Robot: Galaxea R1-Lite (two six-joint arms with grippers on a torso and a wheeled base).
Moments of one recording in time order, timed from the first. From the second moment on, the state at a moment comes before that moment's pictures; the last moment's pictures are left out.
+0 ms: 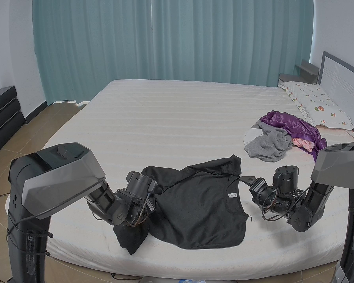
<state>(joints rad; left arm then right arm) -0.50 2.37 -1.03 -0.37 0.30 -0.95 0.33 2.28 -0.58 -1.21 -0.03 1.10</state>
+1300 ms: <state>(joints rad) -0.17 2.34 -1.43 -0.35 0.10 -0.89 0.34 2.30 -0.58 -1.21 -0.03 1.10</state>
